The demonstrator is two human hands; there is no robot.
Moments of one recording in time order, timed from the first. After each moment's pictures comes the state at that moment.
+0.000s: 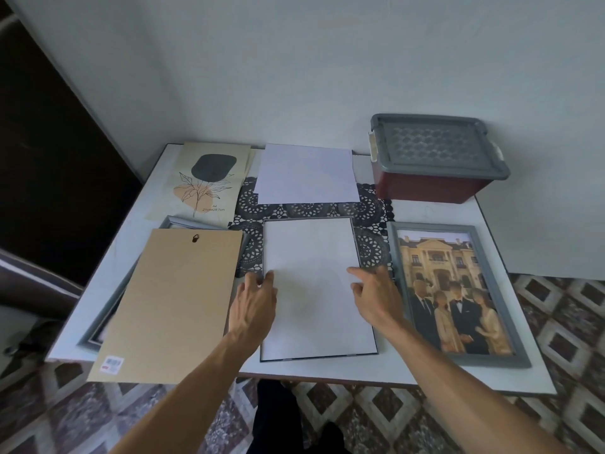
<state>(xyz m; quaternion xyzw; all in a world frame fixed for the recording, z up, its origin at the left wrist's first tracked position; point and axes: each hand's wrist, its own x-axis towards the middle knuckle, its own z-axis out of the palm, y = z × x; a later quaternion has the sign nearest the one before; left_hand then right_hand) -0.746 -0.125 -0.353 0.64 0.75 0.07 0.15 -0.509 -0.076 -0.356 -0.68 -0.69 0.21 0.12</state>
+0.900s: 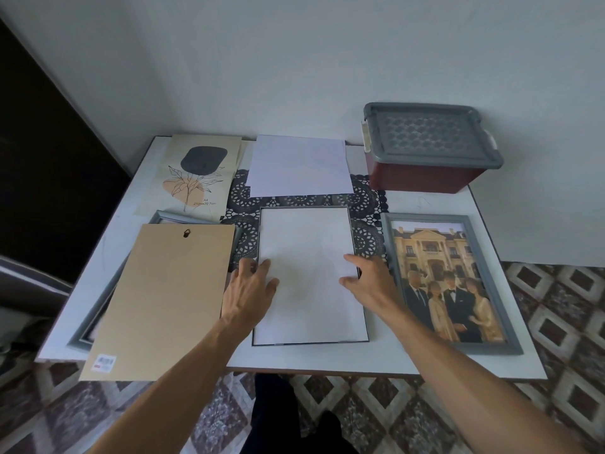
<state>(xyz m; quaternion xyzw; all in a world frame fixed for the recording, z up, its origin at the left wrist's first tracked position) -0.750 -0.110 -0.354 0.65 0.74 0.08 0.17 -0.496 -0.060 -0.372 -0.66 -0.65 0.32 0.17</state>
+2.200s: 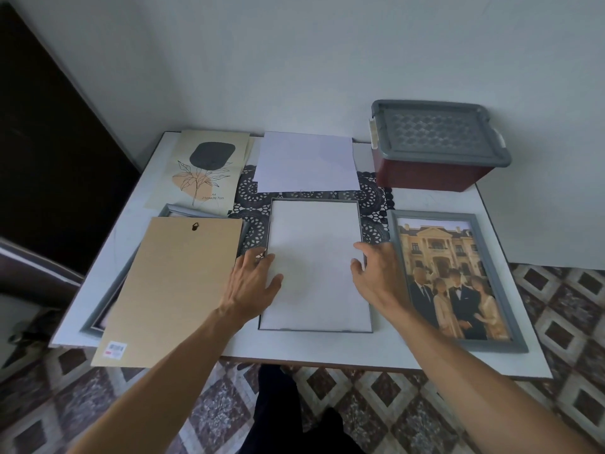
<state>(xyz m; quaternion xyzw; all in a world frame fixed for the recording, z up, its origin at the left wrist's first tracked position) -0.770 -0.114 -0.354 0.71 0.68 0.10 0.13 -0.510 -0.068 -0.347 -0.68 -0.69 0.17 0.19</state>
